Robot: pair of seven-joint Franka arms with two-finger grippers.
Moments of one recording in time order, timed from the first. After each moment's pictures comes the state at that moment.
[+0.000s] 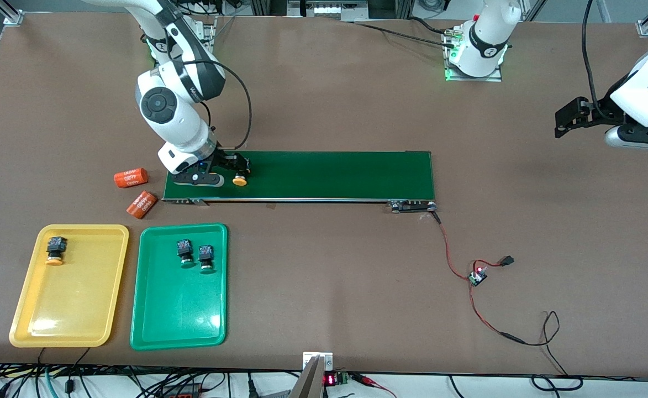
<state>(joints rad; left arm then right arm) -0.05 -0.01 -0.01 -1.61 0.02 1.56 0.03 0.05 0.24 0.41 -2.22 -0.03 2.45 0.55</state>
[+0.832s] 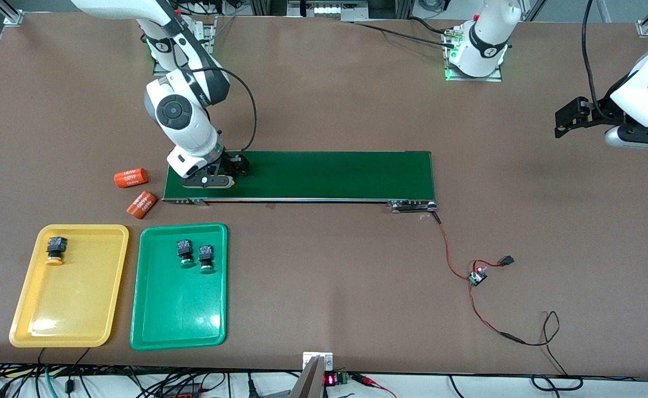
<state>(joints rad) -0.05 -0.01 -0.01 -1.61 0.02 1.56 0.03 0.05 0.30 0.40 -2.22 -0.16 2.47 0.56</state>
